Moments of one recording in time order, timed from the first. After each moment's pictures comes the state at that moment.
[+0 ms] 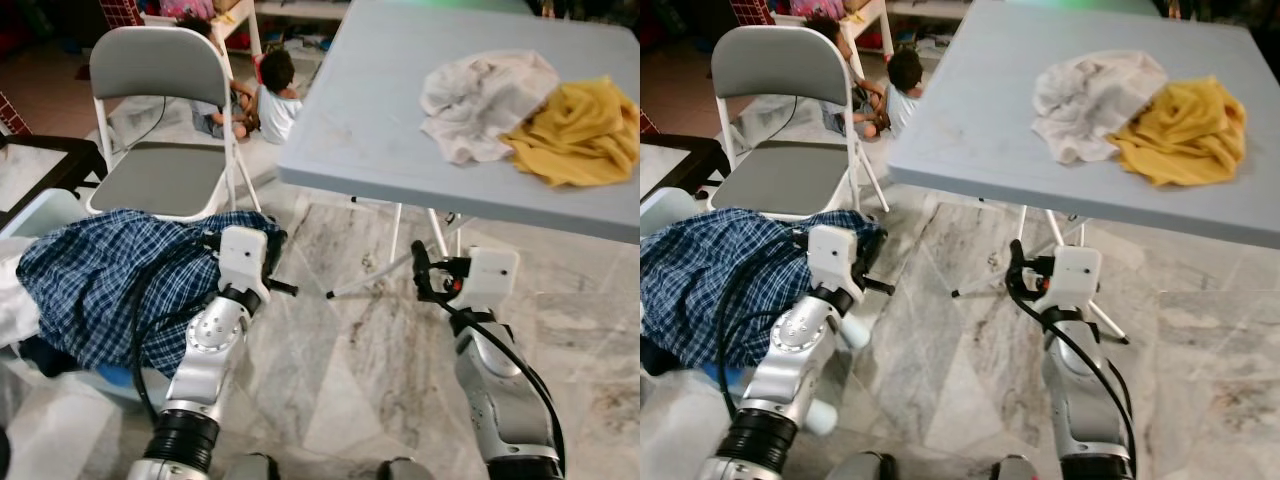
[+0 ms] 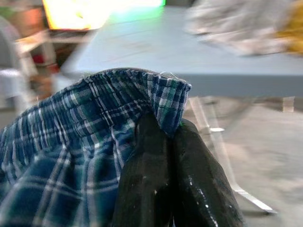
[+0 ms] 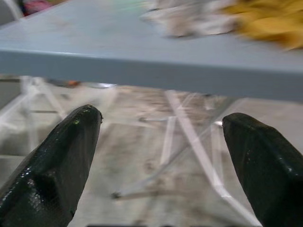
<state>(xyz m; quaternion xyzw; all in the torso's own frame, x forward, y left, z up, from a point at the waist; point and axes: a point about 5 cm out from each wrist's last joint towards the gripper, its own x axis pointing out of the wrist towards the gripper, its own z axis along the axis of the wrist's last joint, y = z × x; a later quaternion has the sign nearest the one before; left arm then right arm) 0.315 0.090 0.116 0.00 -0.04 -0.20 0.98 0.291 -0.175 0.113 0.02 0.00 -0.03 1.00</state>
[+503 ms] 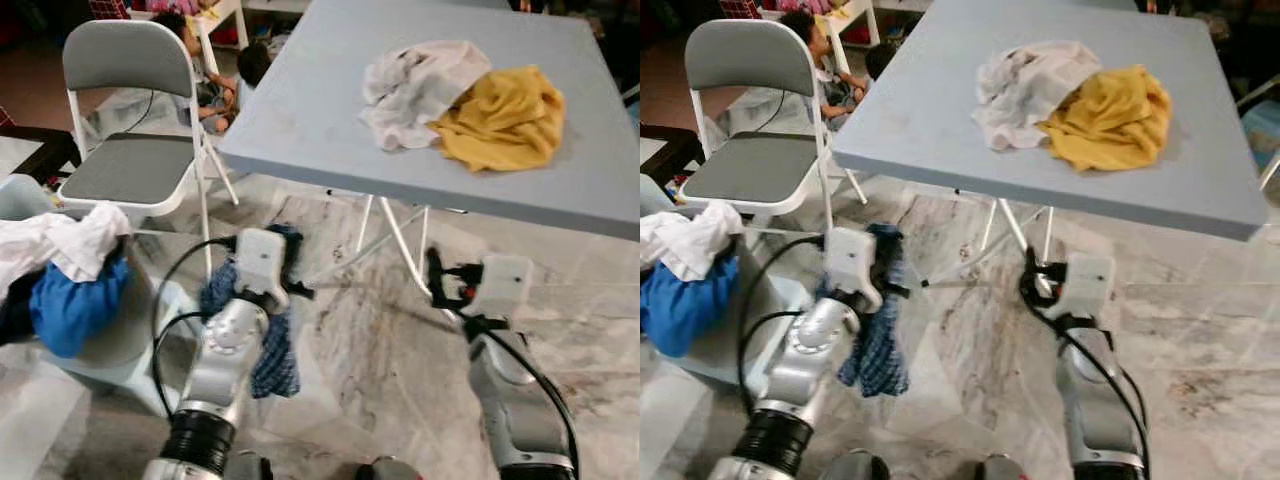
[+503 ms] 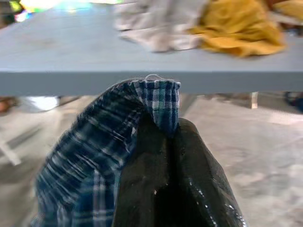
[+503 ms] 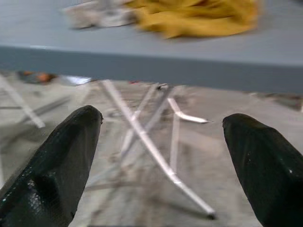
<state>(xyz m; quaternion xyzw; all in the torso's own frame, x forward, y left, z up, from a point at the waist) 0.315 0.079 0.118 -0.01 -0.04 -0.21 0.98 0.287 -0.180 0.112 0.02 0.00 -0.04 1.00</state>
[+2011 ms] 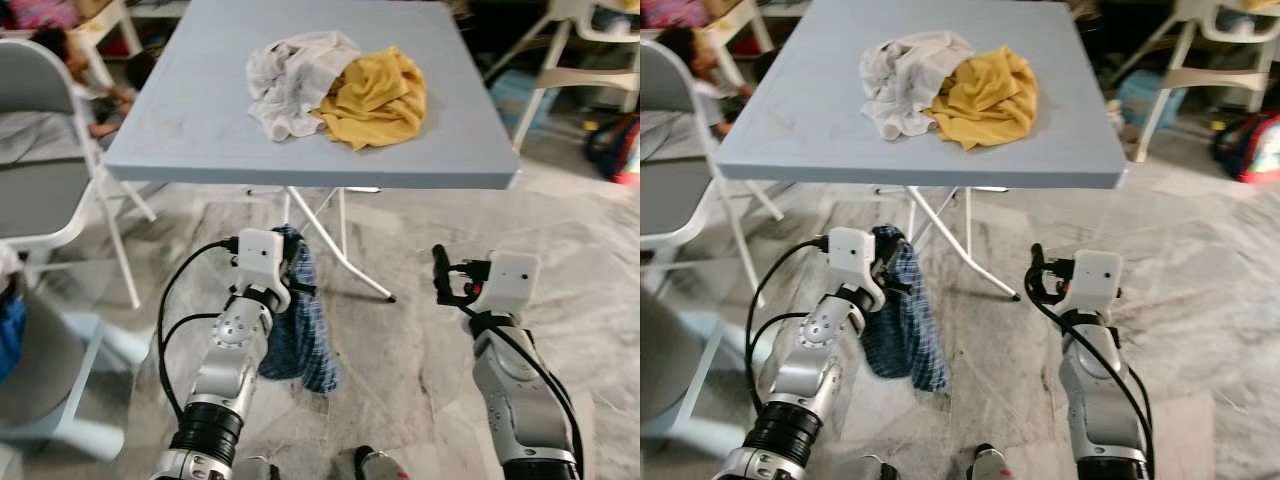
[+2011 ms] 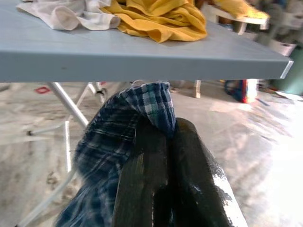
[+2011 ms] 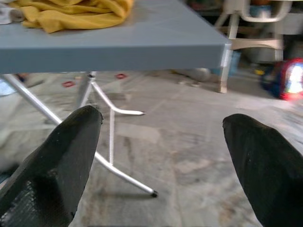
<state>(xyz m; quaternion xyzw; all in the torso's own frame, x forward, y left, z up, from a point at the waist) 0.321 0.085 0.107 -0.05 0.00 -0.17 0.98 0.289 -0.181 0.111 0.02 0.00 -0.04 1.00</state>
